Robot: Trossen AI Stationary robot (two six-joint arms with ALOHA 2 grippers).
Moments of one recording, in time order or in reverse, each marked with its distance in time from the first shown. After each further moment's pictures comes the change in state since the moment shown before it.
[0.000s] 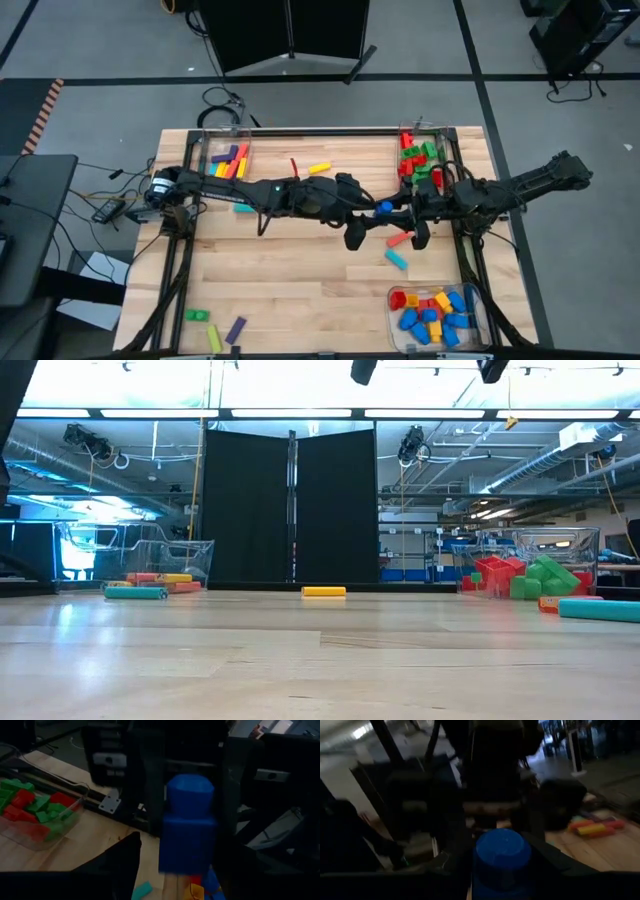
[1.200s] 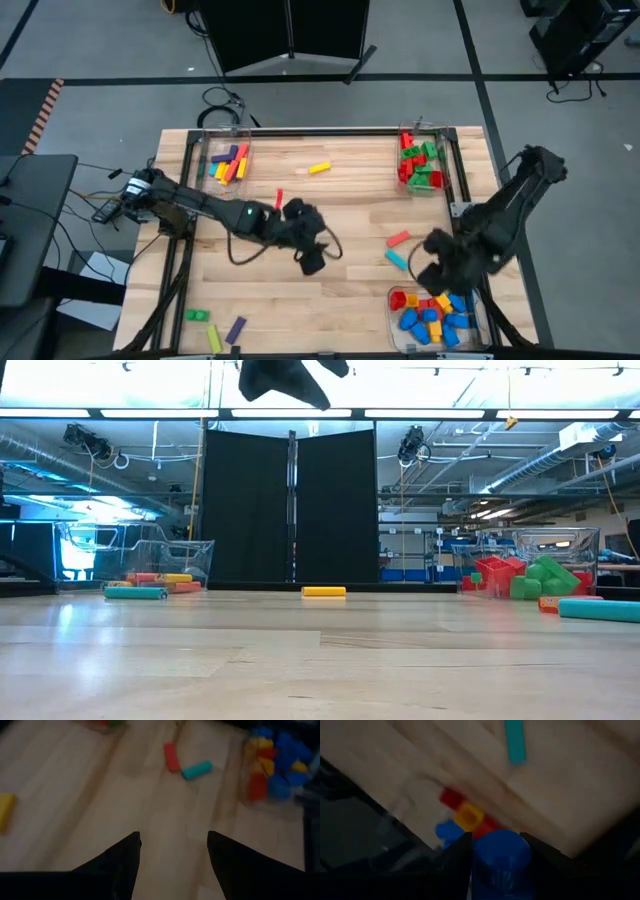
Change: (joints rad) left arm -0.180 -0.164 -0.181 -0.564 -0.238 -0.081; right arm 0.520 0.386 0.531 -1.478 -0.165 1.368
